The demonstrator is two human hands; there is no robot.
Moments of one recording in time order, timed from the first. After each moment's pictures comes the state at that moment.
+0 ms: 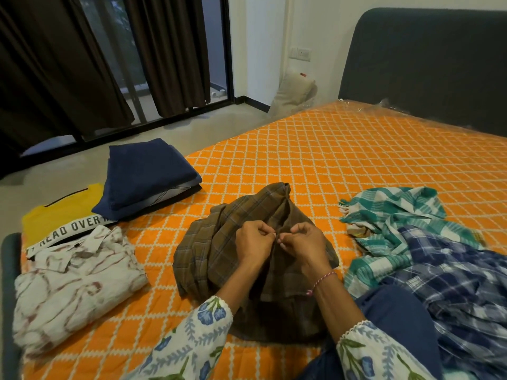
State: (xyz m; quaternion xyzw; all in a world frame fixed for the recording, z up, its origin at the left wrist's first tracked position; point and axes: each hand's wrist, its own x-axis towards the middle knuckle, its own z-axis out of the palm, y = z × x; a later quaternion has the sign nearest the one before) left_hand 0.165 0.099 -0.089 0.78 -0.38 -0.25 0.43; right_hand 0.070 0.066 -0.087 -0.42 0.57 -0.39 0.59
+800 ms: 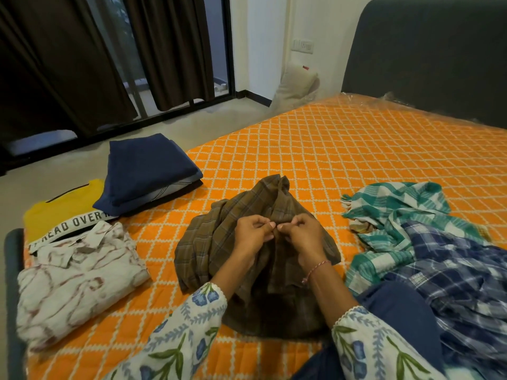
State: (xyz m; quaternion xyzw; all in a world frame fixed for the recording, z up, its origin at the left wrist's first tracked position) left_hand 0.176 0.090 -0.099 0.63 -0.29 -0.44 0.57; right_hand 0.078 0.055 -0.094 -0.47 0.59 -0.39 0.53
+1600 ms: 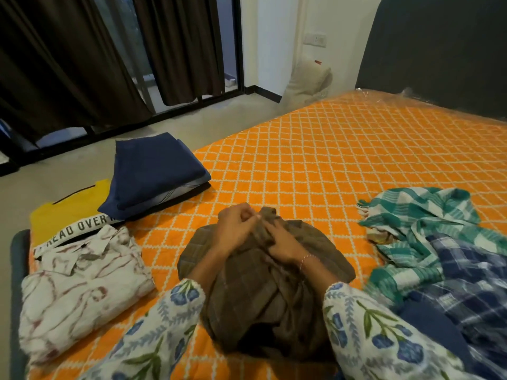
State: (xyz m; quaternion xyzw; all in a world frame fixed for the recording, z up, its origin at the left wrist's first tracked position) left_hand 0.258 0.067 -0.100 0.72 -0.50 -0.25 0.41; right_hand 0.125 0.001 -0.149 -0.83 0.41 -0.03 0.39
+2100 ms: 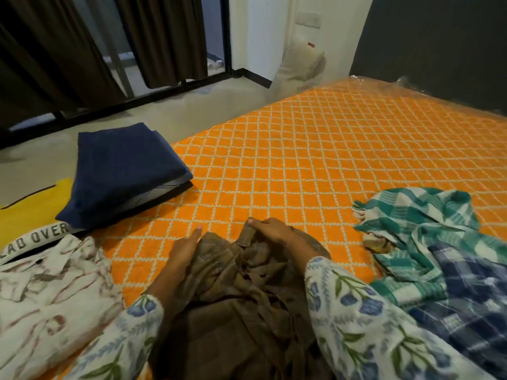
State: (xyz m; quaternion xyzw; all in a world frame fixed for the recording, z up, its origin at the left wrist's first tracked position) left_hand 0.344 0.058 -0.197 0.77 -0.19 -0.46 0.40; right_hand 0.155 -0.073 -0.166 -0.72 0.54 0.02 0.44
